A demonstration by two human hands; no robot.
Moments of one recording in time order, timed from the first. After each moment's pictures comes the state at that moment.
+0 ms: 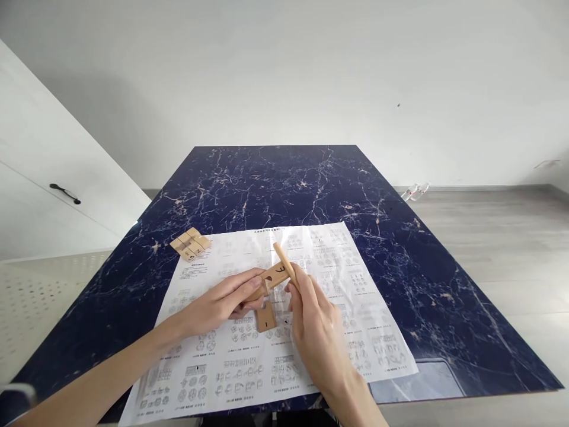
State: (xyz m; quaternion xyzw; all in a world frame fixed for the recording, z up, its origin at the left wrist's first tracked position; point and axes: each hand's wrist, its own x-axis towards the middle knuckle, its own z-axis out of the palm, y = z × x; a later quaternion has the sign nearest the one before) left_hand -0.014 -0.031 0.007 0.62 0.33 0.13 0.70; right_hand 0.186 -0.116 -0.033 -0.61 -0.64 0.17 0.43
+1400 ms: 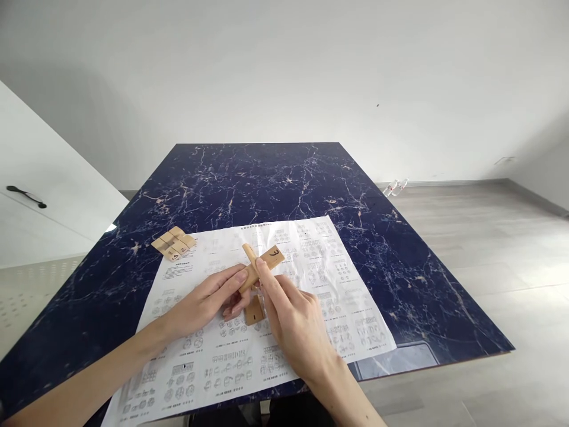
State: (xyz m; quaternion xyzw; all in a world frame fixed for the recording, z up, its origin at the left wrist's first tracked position) left_hand -0.010 -0.033 0.005 0.65 0.29 0.17 0.68; right_hand 0.181 -0.114 -0.033 -0.52 -0.74 0.05 0.43
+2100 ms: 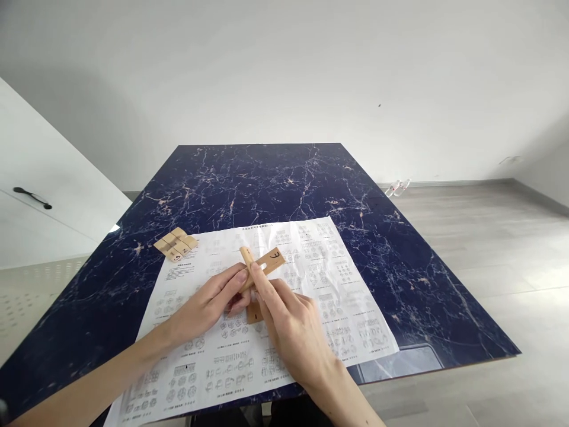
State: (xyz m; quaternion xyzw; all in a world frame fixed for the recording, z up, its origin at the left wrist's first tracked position) left_hand -0.007 -0.039 0.004 0.66 0.31 0.20 0.65; right_hand 0.177 -0.117 -0.033 -0.51 -0.75 0.05 0.41
